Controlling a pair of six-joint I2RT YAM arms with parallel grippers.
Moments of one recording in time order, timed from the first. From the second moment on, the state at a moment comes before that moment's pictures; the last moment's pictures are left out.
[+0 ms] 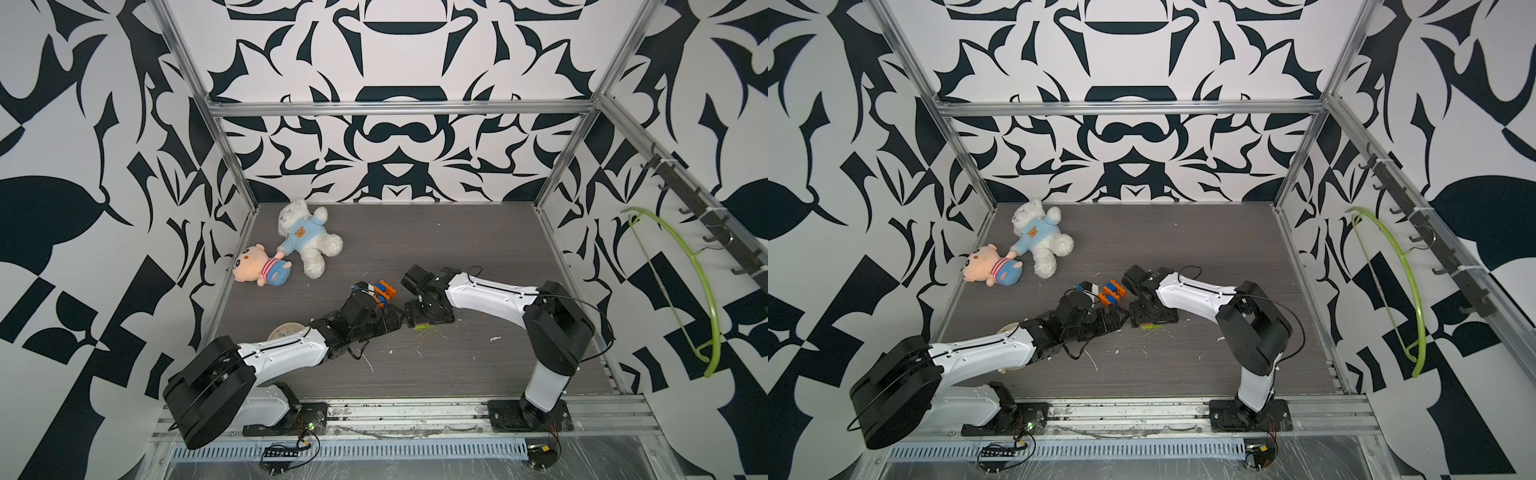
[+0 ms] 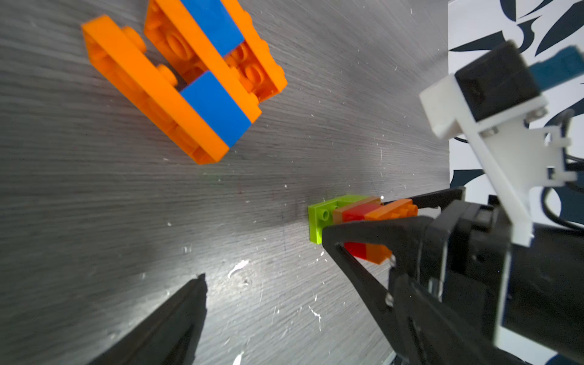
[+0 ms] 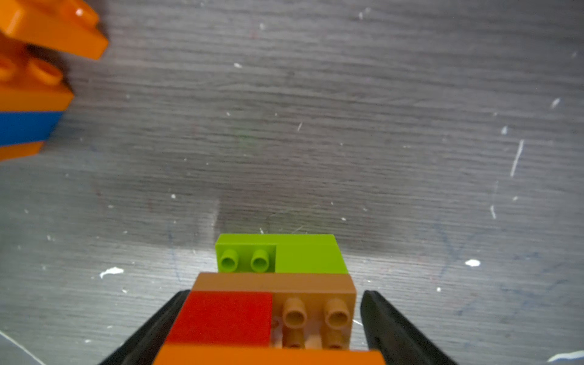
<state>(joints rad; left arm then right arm) -0.85 1.30 0.51 0.10 0.09 -1.03 0.81 1.77 1.19 -0.83 0.04 0.71</state>
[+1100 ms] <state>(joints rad) -0.94 1.32 0.57 0.06 0.02 -0.97 0.57 1.35 0.87 -0.57 -0.28 -0.31</state>
